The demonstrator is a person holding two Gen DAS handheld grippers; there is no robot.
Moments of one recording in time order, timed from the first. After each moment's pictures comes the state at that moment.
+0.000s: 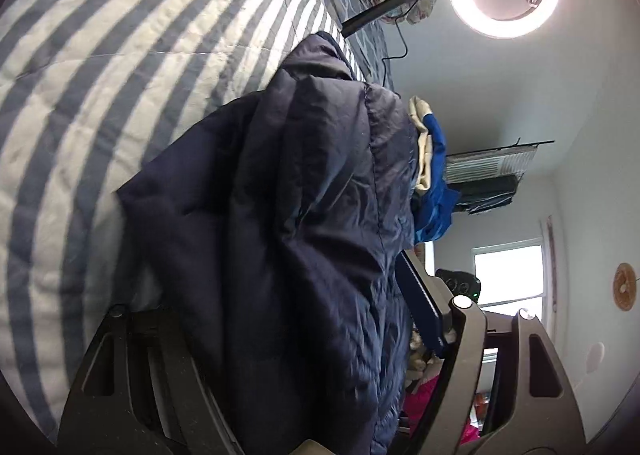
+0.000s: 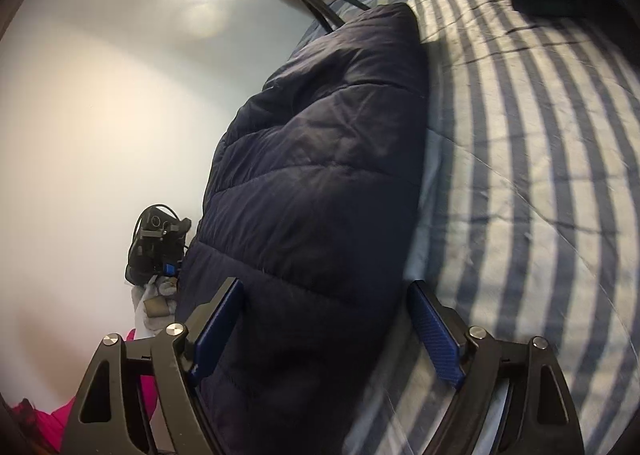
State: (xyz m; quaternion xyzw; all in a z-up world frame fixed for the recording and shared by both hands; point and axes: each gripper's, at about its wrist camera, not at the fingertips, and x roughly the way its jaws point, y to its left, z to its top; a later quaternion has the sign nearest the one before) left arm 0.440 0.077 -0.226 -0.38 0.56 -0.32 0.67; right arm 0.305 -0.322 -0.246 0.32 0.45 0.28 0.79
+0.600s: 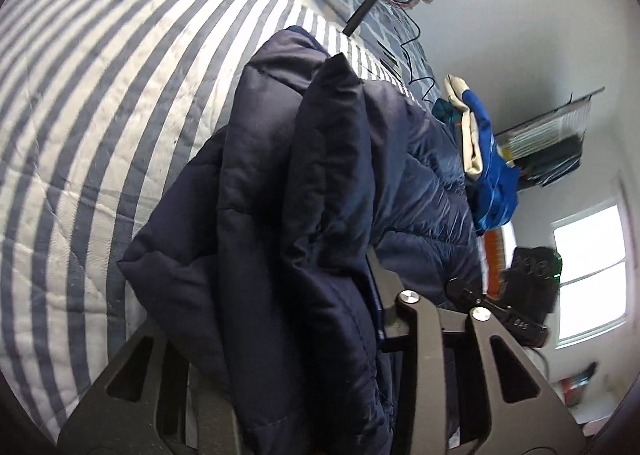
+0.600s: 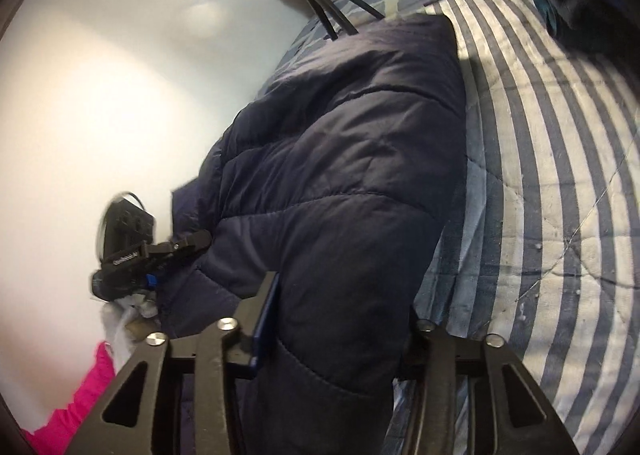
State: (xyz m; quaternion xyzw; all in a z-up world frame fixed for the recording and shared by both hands) left arm 0.443 0.009 -0.187 -0.23 0.56 -0.25 0.76; right arm 0.318 -0.272 -0.216 0.26 0.46 0.23 0.82
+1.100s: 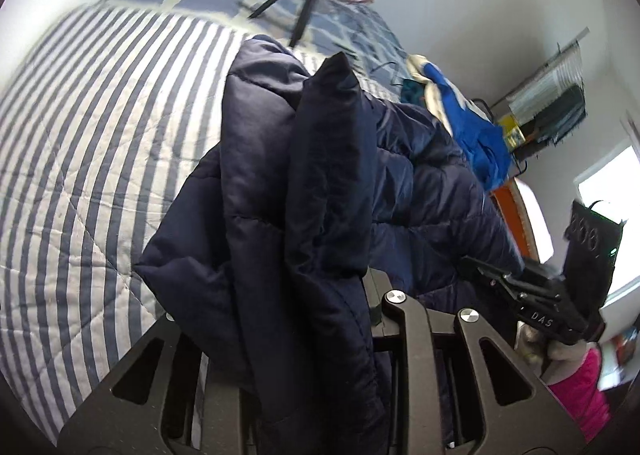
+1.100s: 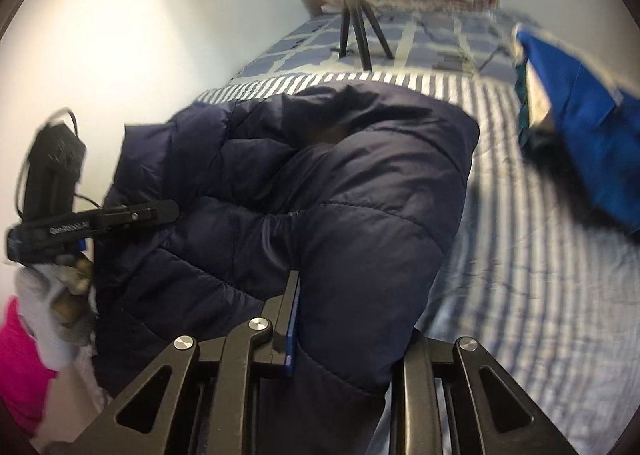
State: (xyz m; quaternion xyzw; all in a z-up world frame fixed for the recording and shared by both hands) left arm 0.384 -0.035 -0.124 -0.13 0.52 -0.27 0.80; right arm 0.279 -0.215 -0.123 0.05 0.46 0.13 0.87
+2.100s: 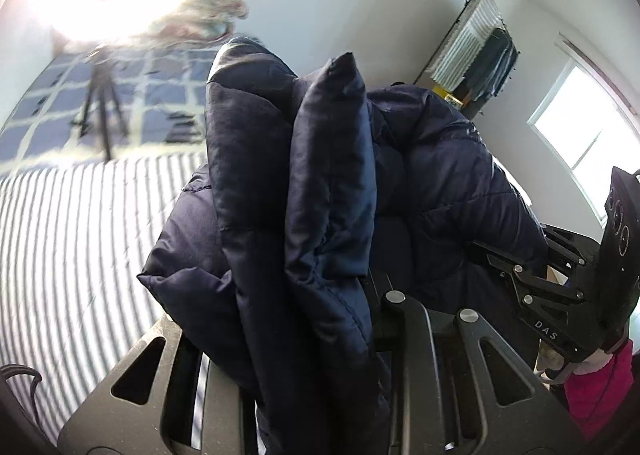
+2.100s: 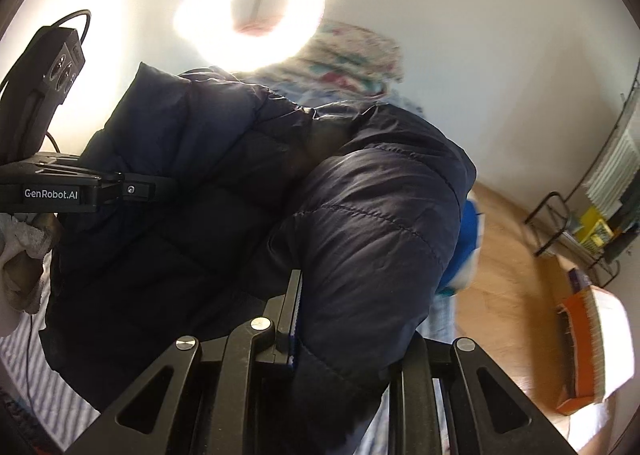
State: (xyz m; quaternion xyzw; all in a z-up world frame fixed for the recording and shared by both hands) left arm 0.393 -0.259 -0.018 -0.04 0.43 -0.40 0.81; right arm 0.214 -0.367 -0.001 -0.11 0.38 -0.05 0.92
